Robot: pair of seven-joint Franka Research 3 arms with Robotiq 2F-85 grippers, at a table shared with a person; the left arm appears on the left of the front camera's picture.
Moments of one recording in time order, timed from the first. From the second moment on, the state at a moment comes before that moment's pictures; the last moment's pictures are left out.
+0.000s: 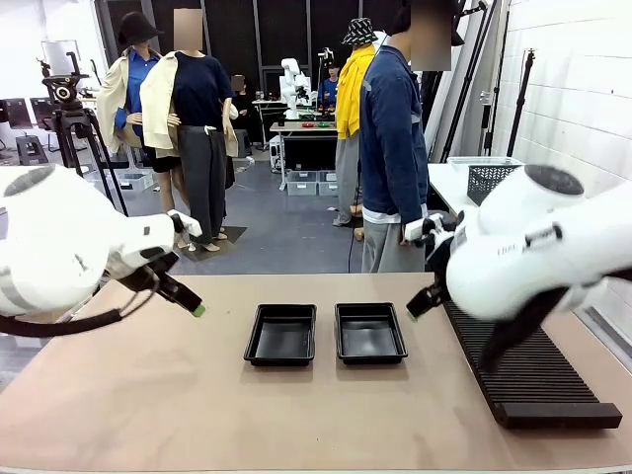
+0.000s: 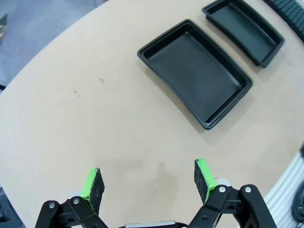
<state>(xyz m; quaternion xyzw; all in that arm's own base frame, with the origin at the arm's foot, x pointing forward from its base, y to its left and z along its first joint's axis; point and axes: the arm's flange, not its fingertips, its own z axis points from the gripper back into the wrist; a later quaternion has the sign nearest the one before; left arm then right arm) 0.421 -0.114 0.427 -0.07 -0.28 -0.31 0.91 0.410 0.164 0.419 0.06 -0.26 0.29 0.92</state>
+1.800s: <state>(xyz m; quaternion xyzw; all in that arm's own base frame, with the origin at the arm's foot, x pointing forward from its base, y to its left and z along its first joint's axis) 0.411 0.172 0.468 -0.48 -0.28 -0.05 0.83 0.380 -0.116 0.476 0.53 -0.28 0.10 0.79</state>
